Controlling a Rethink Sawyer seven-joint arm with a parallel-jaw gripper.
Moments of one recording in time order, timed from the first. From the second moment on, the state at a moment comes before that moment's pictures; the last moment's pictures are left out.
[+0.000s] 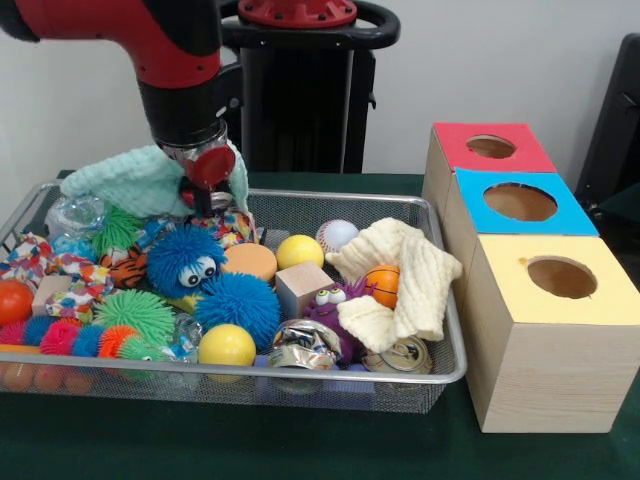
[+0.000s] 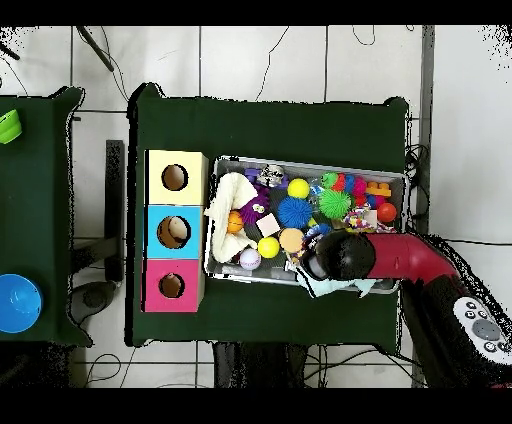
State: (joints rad) arm -0.78 -0.64 0.40 1.76 -0.62 0.74 2.68
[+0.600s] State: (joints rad) arm -0.73 -0.78 0.31 1.71 -0.88 0.73 2.68
